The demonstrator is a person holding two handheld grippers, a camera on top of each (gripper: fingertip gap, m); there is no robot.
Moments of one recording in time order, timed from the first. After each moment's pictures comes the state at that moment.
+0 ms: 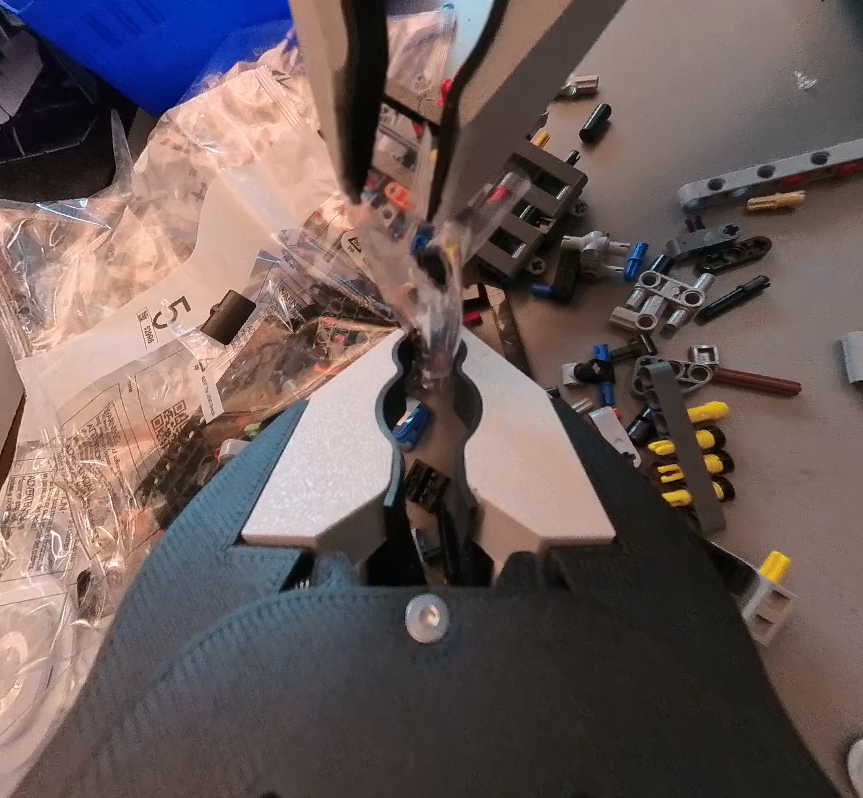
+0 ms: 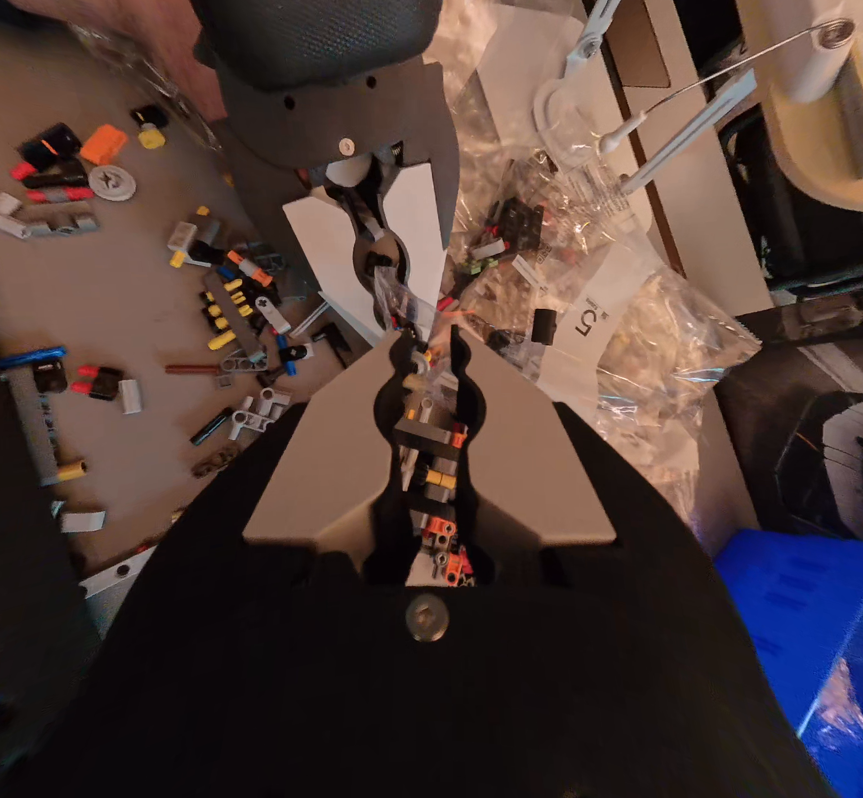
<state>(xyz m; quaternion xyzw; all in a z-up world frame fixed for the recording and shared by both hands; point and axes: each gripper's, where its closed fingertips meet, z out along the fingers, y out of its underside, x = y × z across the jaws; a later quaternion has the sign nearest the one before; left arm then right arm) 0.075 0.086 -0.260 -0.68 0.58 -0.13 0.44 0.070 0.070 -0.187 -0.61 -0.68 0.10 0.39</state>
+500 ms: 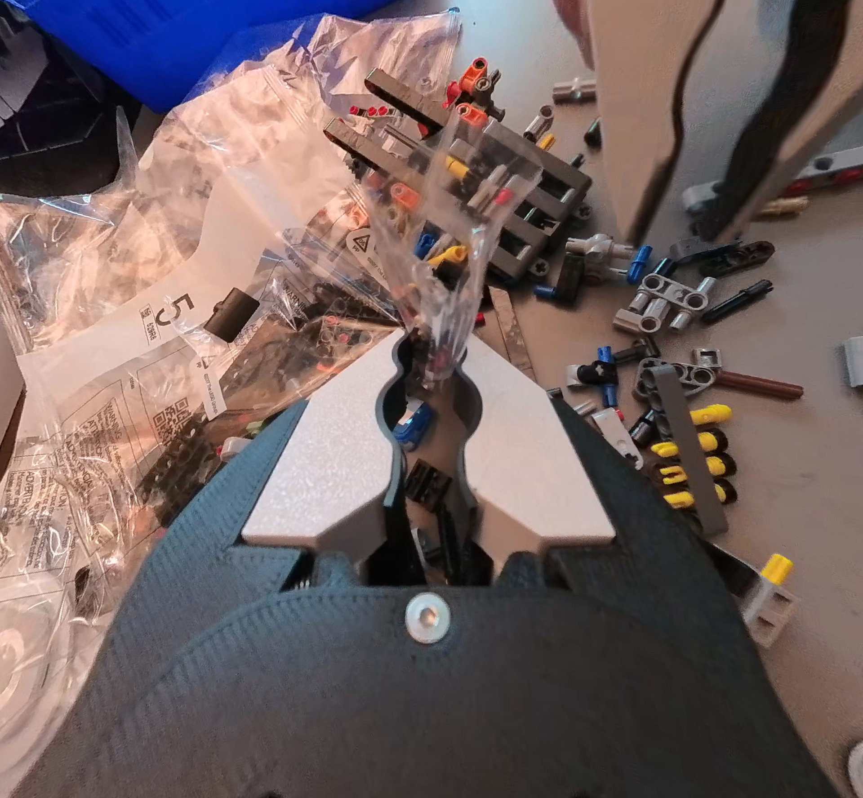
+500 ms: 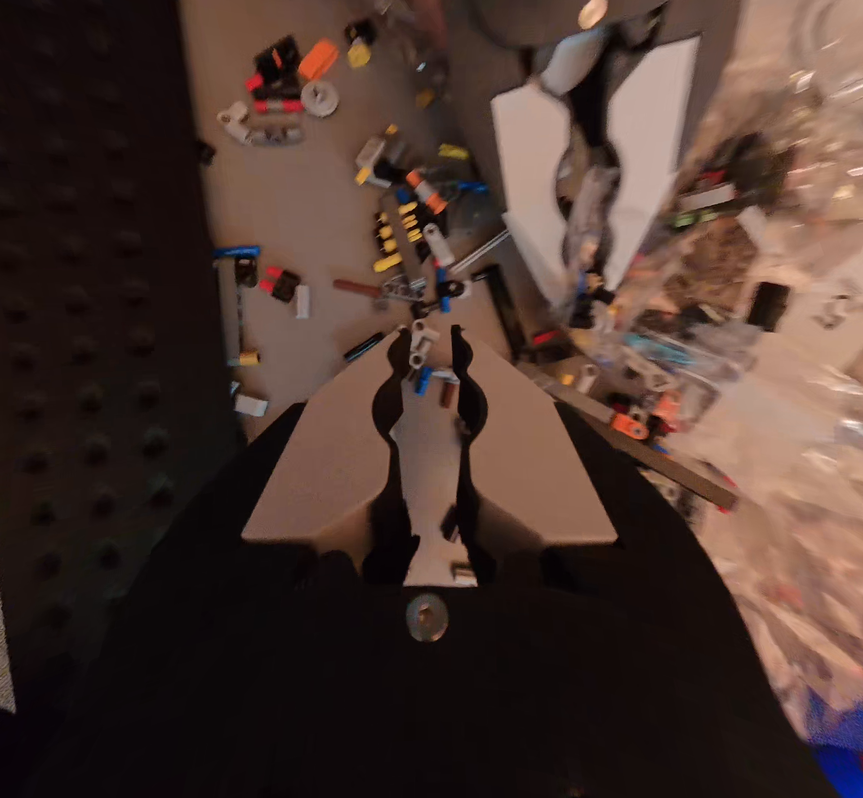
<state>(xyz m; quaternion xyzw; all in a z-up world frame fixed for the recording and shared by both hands) 0.075 0.087 -0.259 -0.68 0.57 -0.13 0.44 0.098 0.006 -0.237 -0.59 -0.74 0.19 0.25</state>
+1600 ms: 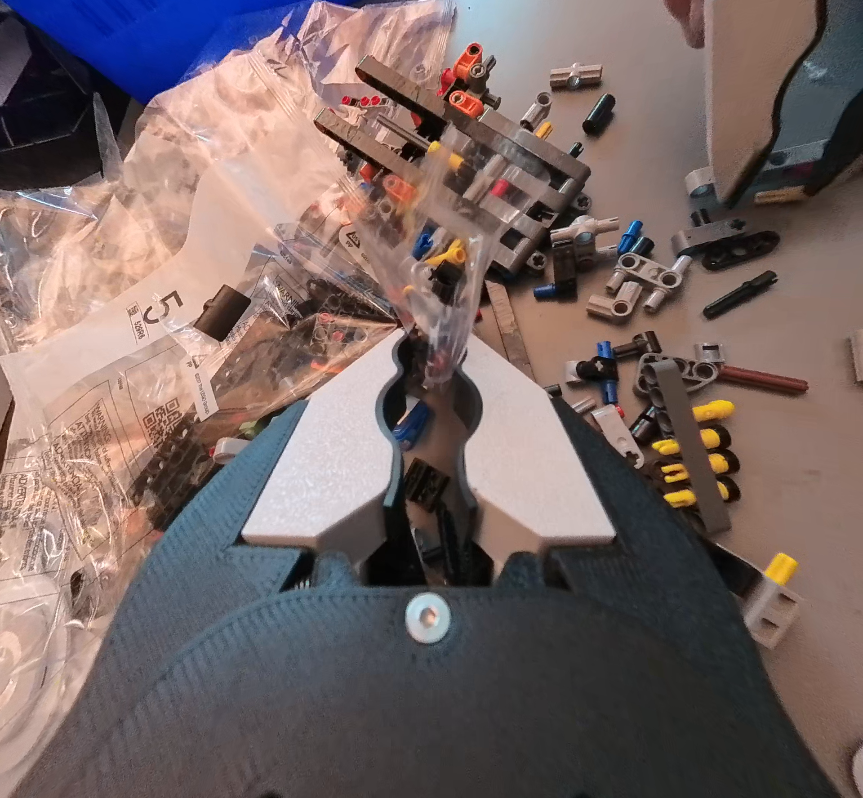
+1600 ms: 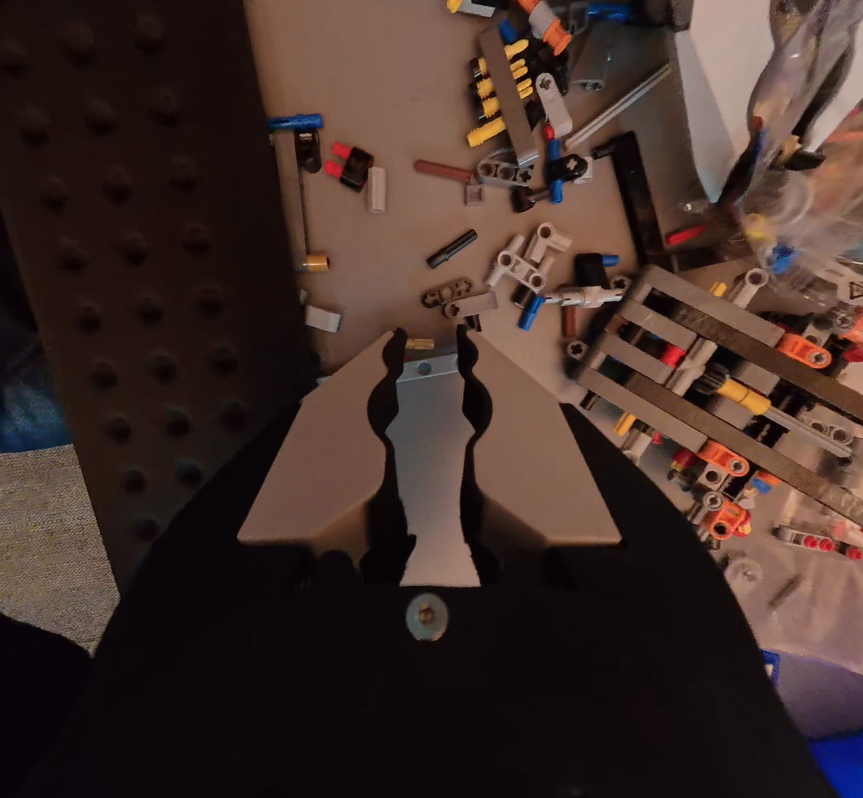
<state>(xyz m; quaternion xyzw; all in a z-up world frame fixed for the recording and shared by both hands) 0.075 0.086 -0.263 -0.68 0.58 -0.12 0.43 0.142 -0.024 -0.273 -0.62 -0.75 0.16 0.16</state>
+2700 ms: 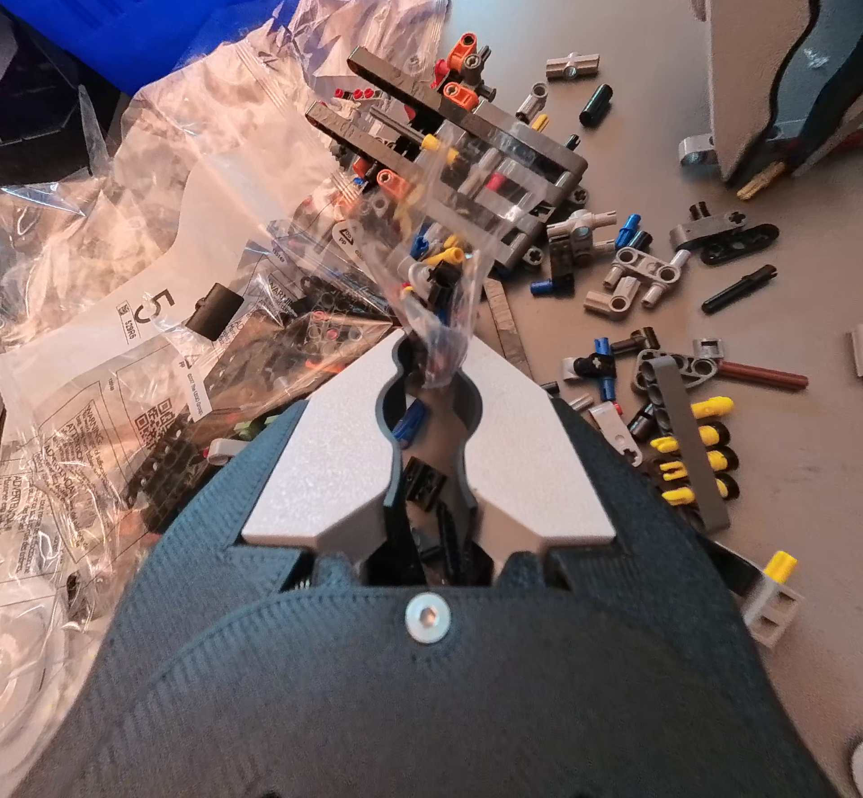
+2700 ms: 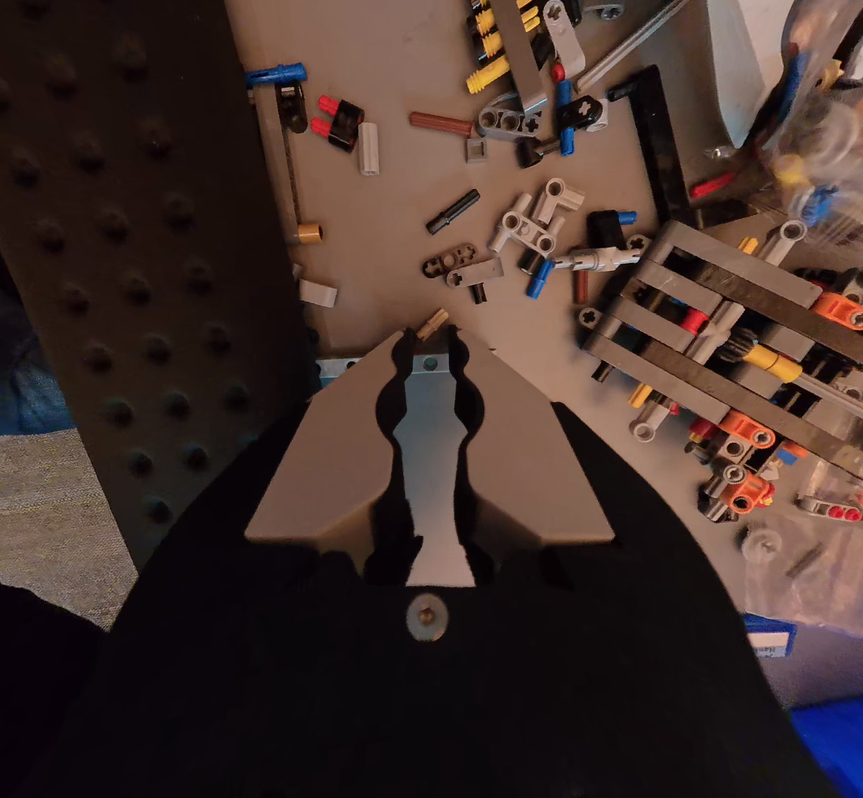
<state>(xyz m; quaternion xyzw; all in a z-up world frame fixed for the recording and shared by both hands) 0.074 0.086 -0.266 -0.68 0.58 -0.12 0.43 0.154 -0.022 -0.280 -0.64 -0.75 0.14 0.13</state>
